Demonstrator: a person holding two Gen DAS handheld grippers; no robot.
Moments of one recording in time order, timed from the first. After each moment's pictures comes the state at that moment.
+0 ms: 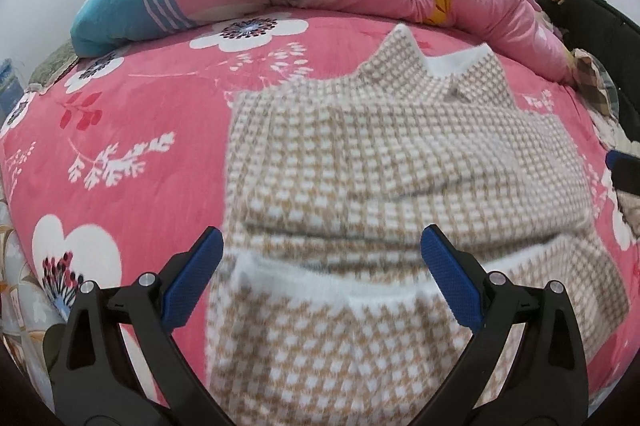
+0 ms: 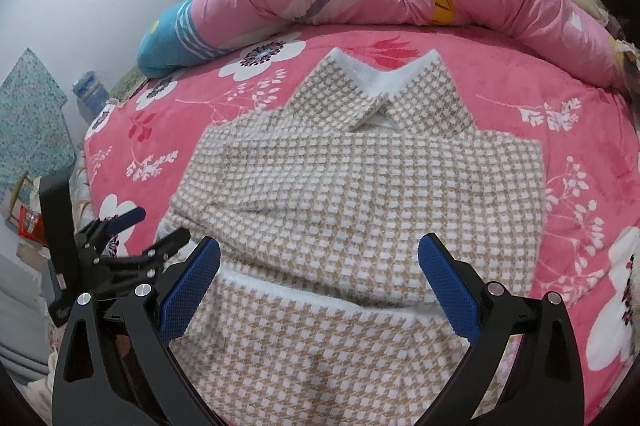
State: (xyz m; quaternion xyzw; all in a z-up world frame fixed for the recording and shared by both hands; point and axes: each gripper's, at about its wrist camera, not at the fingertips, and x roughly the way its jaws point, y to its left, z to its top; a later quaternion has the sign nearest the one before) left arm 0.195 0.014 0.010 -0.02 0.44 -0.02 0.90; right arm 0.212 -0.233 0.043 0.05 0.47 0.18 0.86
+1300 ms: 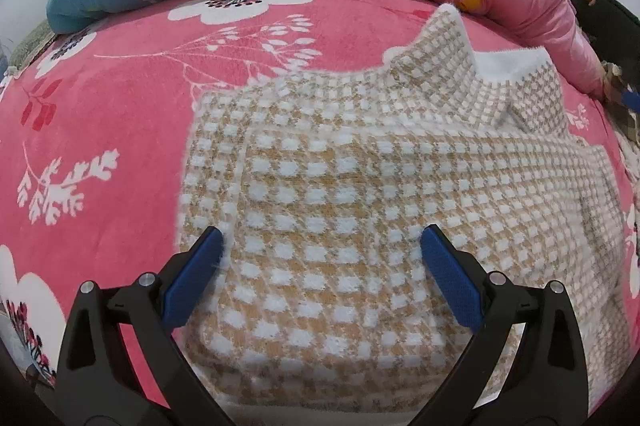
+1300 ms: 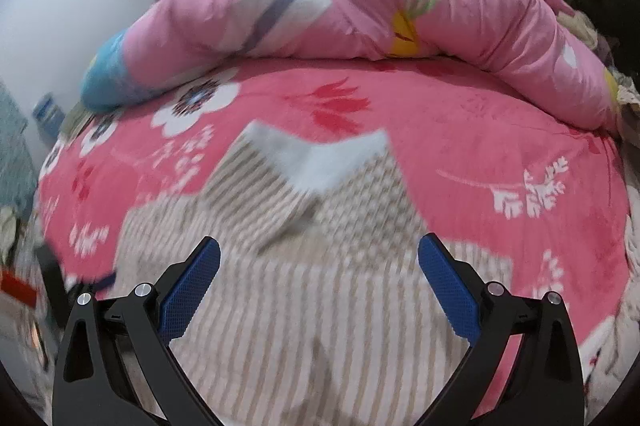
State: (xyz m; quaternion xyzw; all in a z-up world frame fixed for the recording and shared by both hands) left arm 0.288 0.023 -0.039 -0.04 0.48 -0.02 0.87; right arm 0.370 -0.266 0.041 0.04 0.47 0.10 0.88
